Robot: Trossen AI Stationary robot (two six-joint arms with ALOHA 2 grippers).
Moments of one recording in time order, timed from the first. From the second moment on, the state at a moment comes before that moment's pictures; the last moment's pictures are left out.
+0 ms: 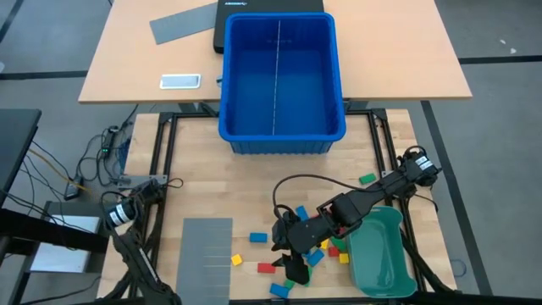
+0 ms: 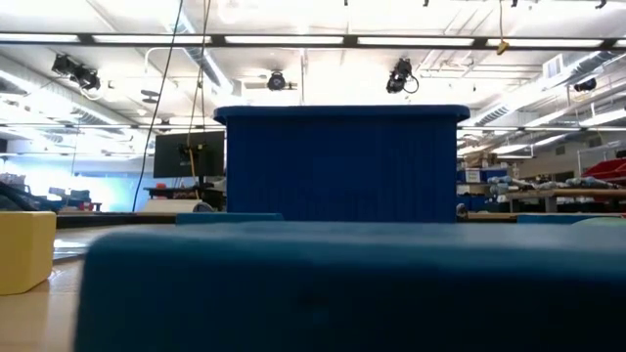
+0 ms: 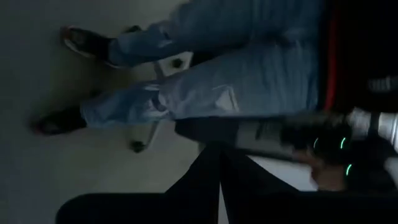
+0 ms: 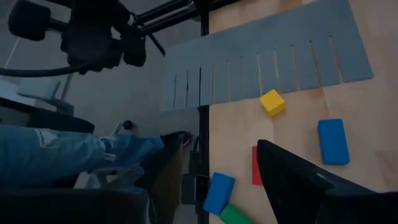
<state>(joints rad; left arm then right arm) -1.10 2.08 1.59 0.01 0.06 -1.46 0.51 1.84 1.82 -0.66 0.04 0.63</state>
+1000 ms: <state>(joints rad) -1.25 2.10 1.67 -0.30 -0.60 -2.12 0.50 1.84 1.82 -0.67 0.09 0.63</state>
